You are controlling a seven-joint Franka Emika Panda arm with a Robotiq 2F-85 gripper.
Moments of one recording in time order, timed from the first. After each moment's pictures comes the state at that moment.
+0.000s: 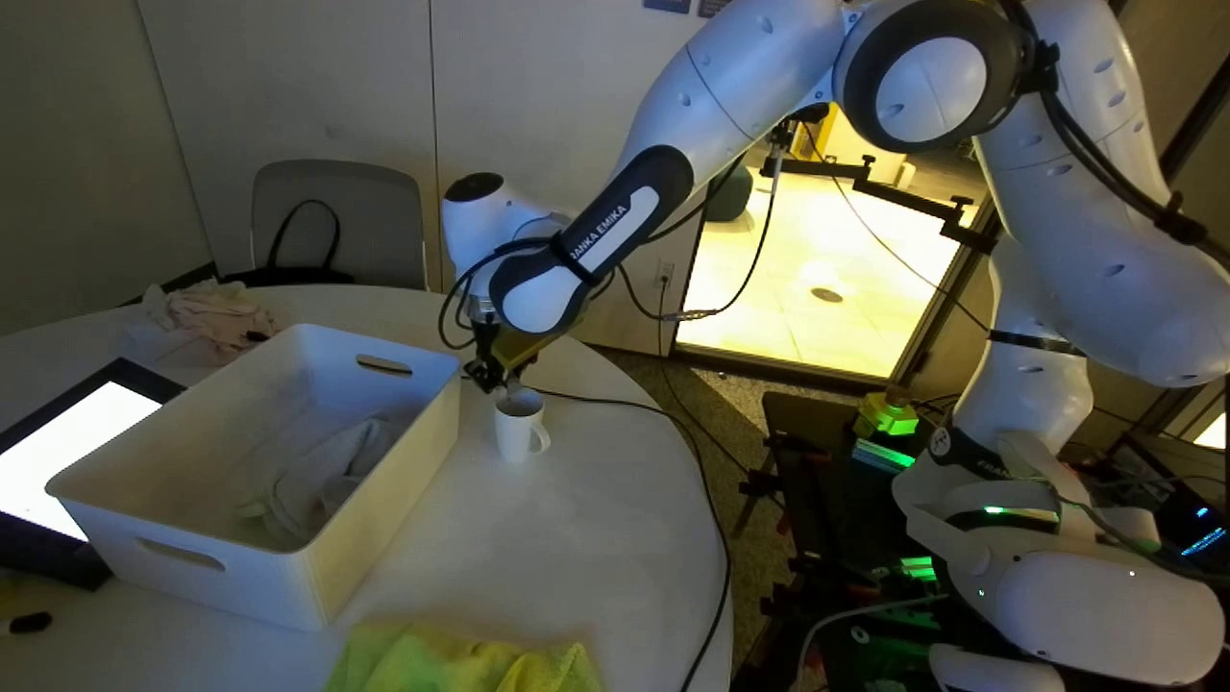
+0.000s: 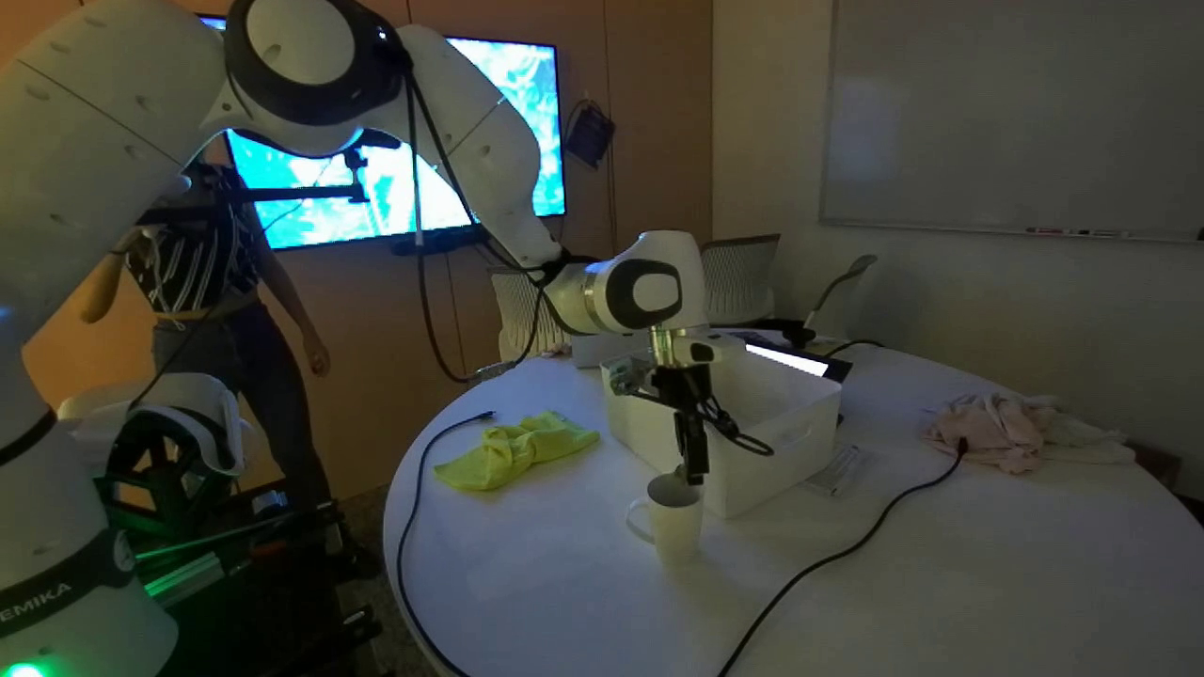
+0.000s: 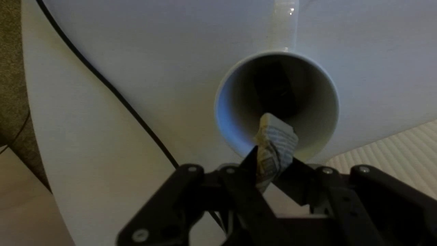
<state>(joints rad) 0.13 0.79 -0.23 -1.68 -0.15 2.40 0.63</state>
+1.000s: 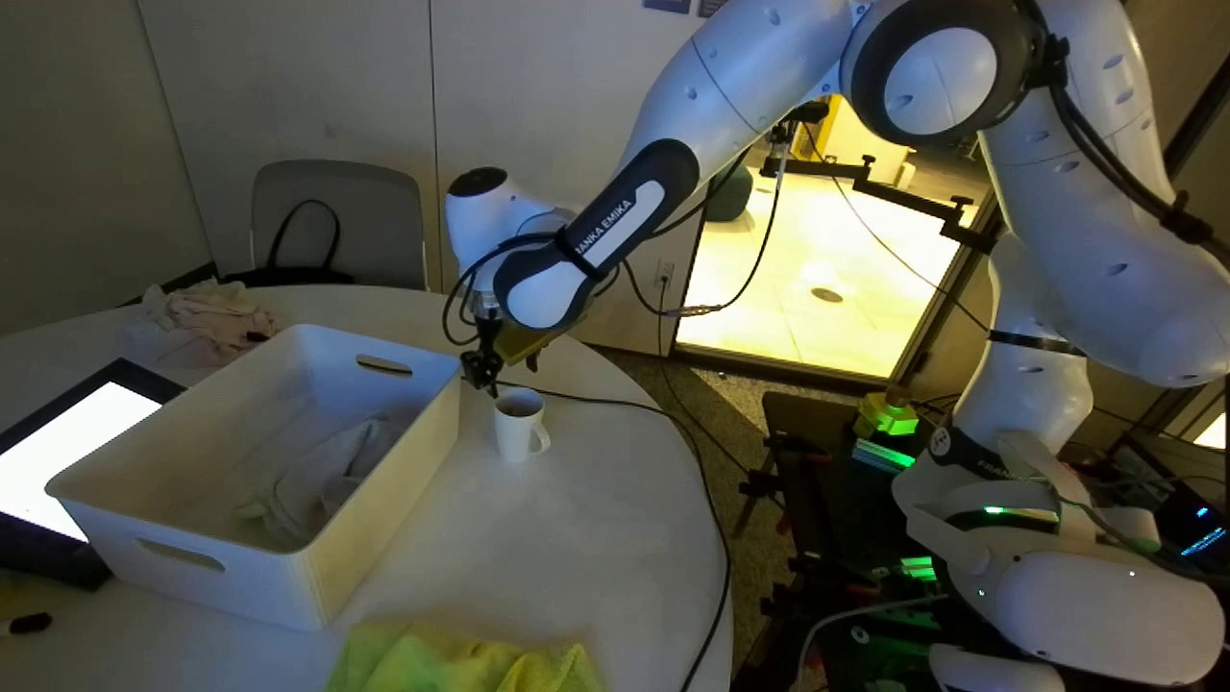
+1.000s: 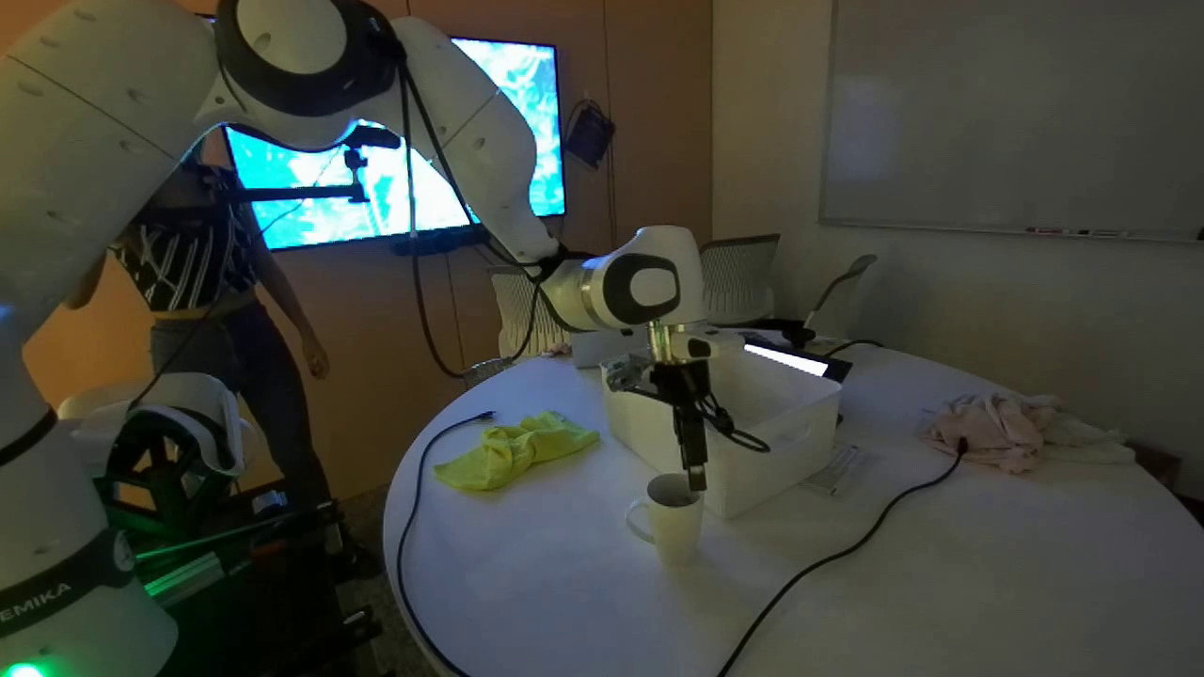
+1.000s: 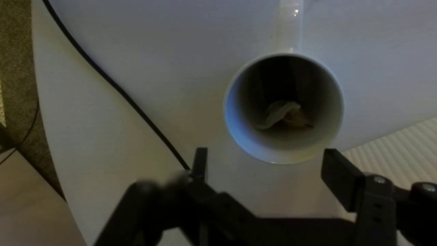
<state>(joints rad) 0.14 0.76 -0.25 -1.71 -0.15 2.40 0.65</state>
